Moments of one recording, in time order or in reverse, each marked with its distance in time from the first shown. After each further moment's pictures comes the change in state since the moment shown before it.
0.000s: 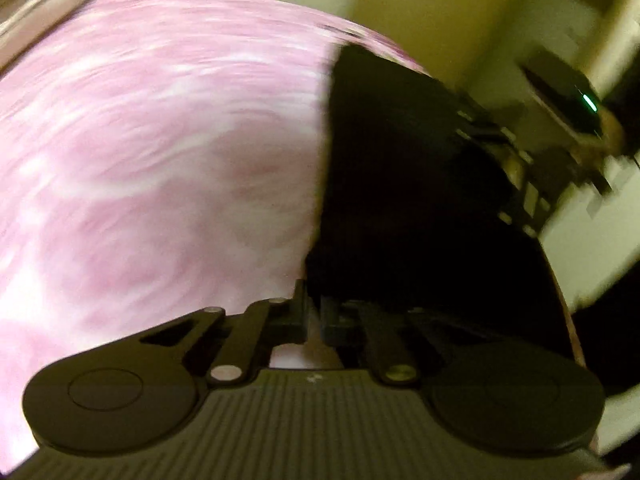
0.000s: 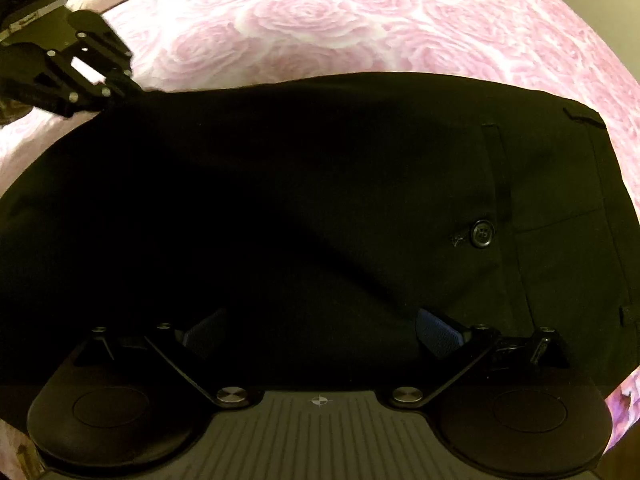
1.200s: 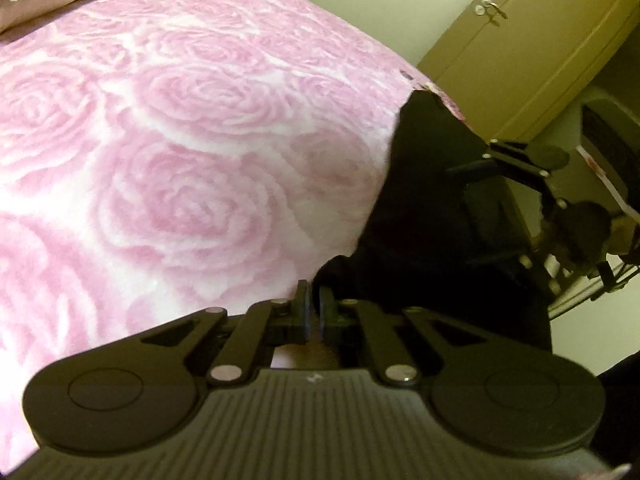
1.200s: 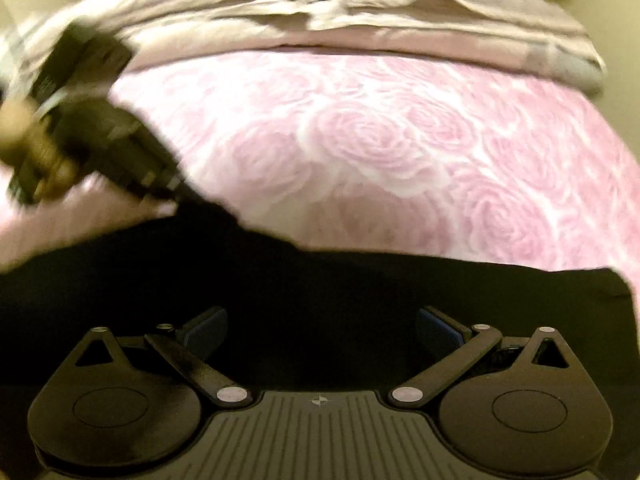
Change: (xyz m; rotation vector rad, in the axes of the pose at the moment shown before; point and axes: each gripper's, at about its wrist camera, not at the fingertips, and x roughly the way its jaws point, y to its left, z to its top) left arm -0.007 0.032 -0.029 -0.280 -0.083 0.012; right arm 0.000 0.041 0.080 -0.077 -0.238 0.042
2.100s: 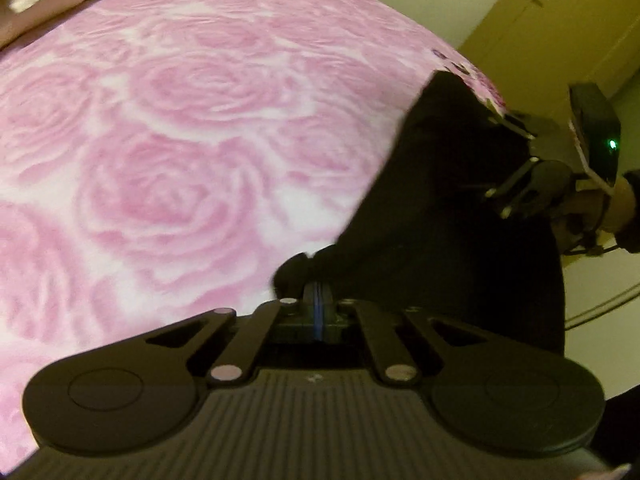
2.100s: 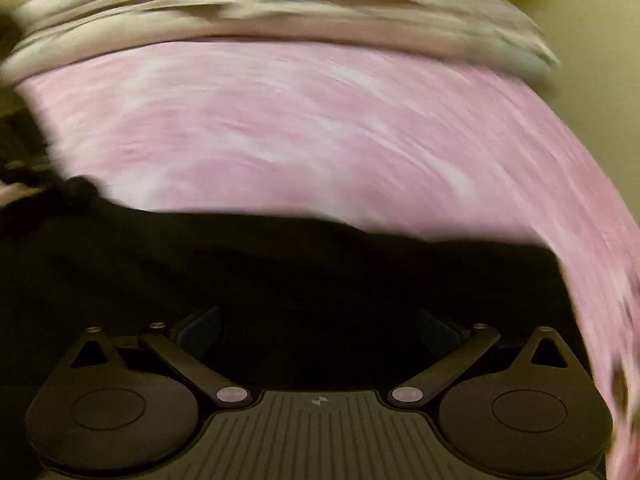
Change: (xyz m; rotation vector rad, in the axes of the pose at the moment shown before) left arm 0.015 -0.047 0.011 -0.042 0.066 0.163; right arm -0.005 -0.102 -0.048 0.032 -0.019 -0.177
